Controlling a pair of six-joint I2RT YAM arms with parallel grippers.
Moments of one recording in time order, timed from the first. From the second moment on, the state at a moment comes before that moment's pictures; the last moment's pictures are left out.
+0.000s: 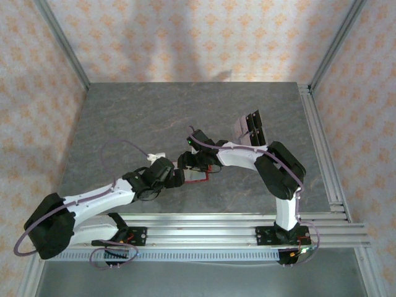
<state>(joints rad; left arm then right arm) -0.74 1.16 0.53 -0.36 -0.23 -0.84 0.82 1.91 1.19 -0.28 -0.31 0.82</state>
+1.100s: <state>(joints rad) -0.78 1.35 0.54 -0.23 -0.26 -0.85 0.82 1.91 1.19 -0.28 -0.31 0.82</state>
